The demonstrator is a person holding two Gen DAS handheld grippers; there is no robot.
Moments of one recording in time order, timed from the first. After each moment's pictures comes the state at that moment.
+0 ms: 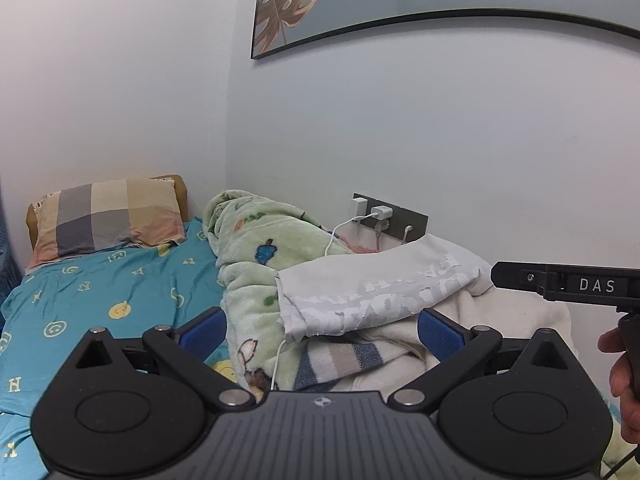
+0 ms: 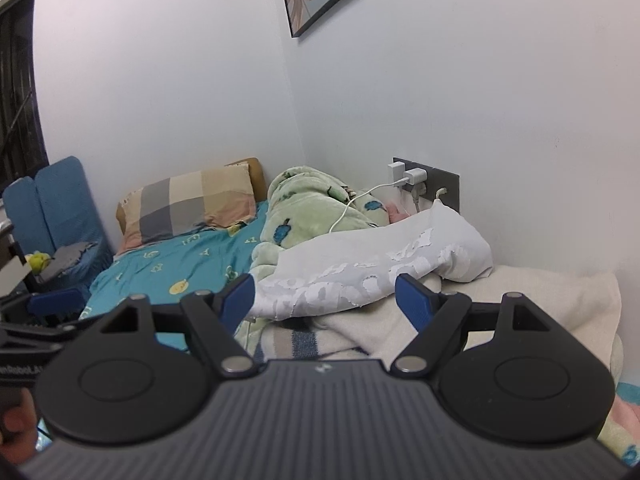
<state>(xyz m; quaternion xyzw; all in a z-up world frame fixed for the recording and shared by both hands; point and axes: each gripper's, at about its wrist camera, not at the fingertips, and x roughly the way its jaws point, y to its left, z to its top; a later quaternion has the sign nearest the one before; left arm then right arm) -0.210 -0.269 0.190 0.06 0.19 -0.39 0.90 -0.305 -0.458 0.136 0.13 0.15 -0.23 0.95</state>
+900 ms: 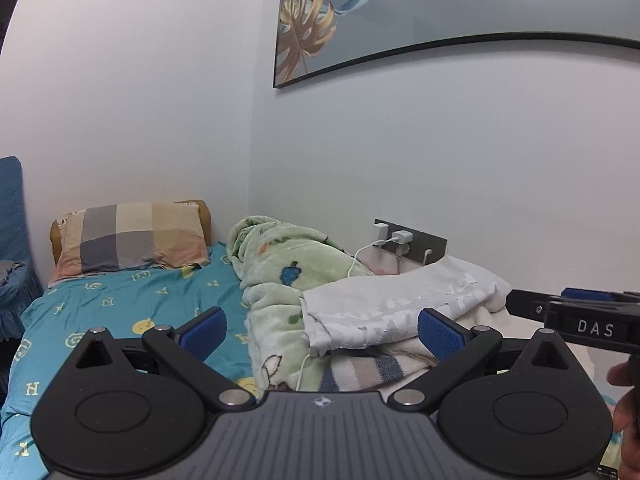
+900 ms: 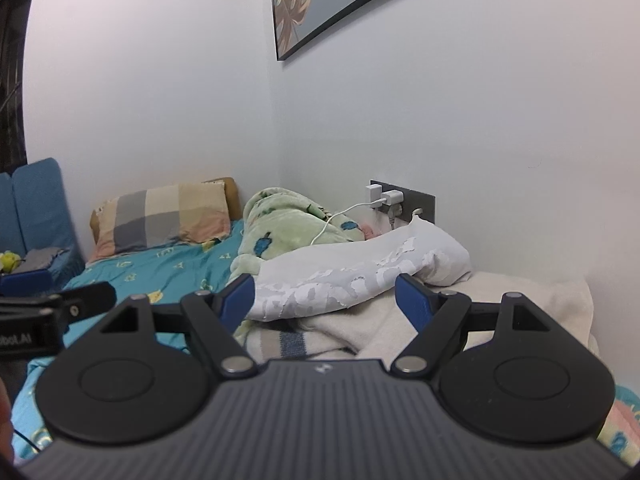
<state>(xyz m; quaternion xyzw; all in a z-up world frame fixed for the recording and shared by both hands) -0.226 -0.239 0.189 0.05 0.14 -0.36 0.92 -0.318 -0.412 0.121 0.10 0.12 -0.28 0.95</state>
